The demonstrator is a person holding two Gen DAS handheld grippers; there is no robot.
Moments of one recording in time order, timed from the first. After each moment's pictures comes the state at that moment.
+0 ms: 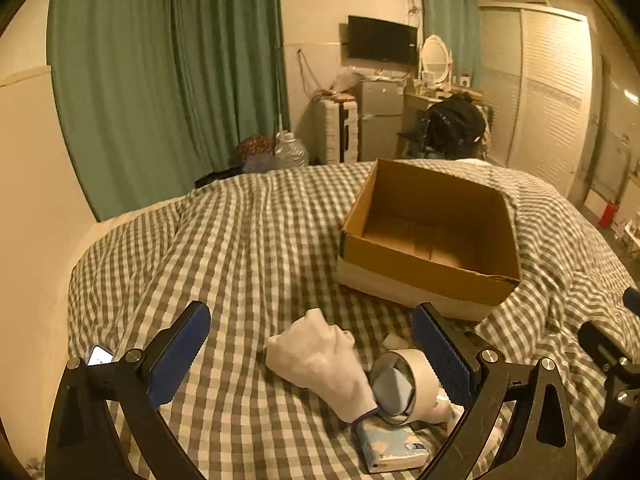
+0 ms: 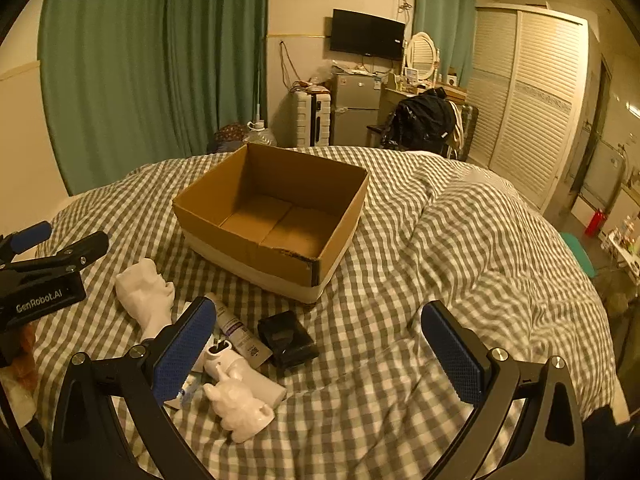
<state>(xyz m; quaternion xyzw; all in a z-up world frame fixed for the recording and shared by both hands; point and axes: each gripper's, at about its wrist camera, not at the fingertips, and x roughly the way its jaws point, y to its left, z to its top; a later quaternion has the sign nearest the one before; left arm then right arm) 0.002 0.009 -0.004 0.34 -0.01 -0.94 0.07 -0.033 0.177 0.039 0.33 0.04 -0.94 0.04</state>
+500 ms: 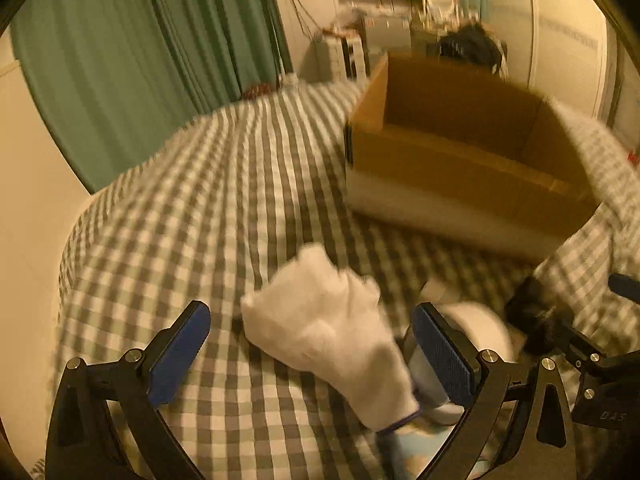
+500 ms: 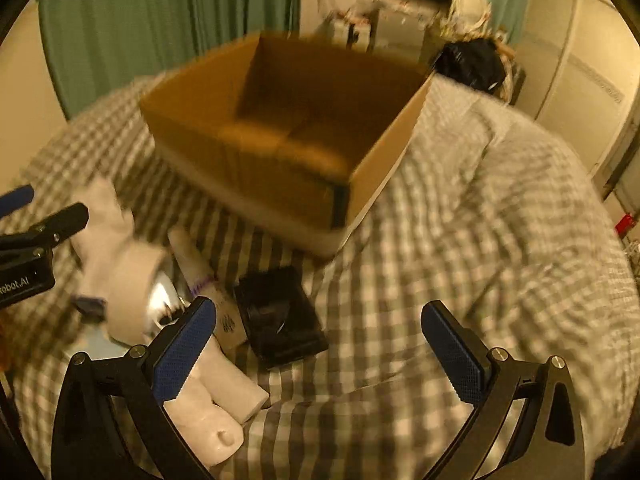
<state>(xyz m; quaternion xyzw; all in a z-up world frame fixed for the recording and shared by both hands) -0.050 0.017 -0.098 0.44 -0.06 -0.89 0.10 -0.112 0.168 -0.065 0.46 0.07 -0.88 0.10</state>
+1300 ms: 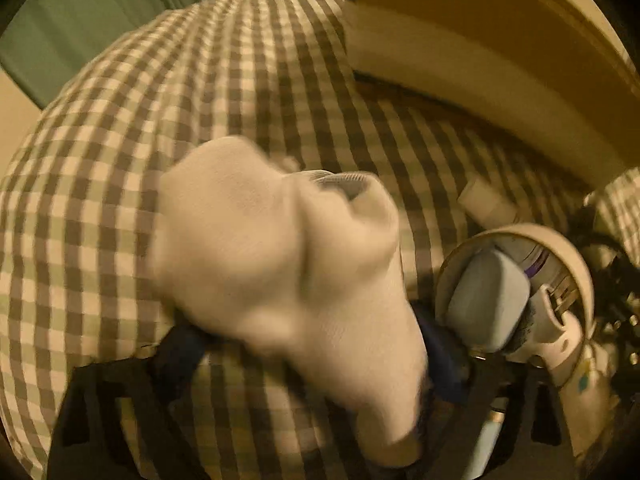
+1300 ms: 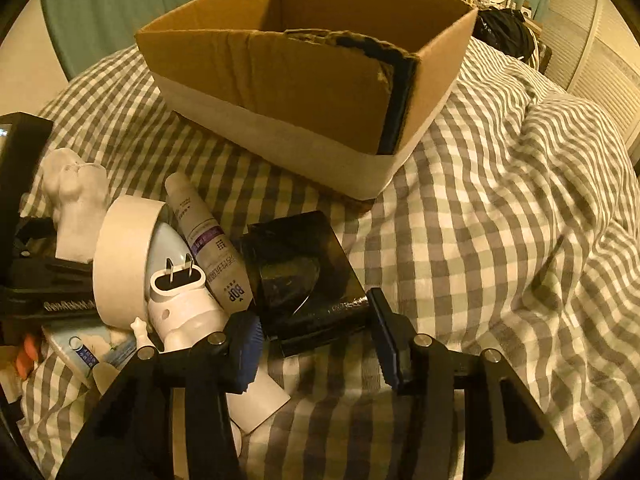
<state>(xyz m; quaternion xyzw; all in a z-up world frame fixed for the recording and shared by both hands) -0.060 0.013 -0.151 0.56 -0.03 -0.82 0.10 -0.119 0.163 -0.105 0.50 0.06 -0.86 0.13</state>
